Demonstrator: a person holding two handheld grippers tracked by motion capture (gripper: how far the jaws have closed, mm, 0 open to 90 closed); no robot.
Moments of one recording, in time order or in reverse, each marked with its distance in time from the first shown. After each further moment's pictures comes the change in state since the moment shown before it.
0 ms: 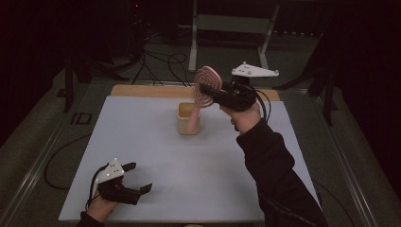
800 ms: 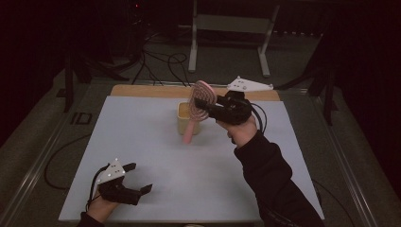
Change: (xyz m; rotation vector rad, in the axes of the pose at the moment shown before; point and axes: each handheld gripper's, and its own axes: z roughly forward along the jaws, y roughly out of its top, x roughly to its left) left arm -0.001 -0.002 0.002 0.020 0.012 0.009; right arm 0.018 -0.025 -0.002 0.025 0.063 0.008
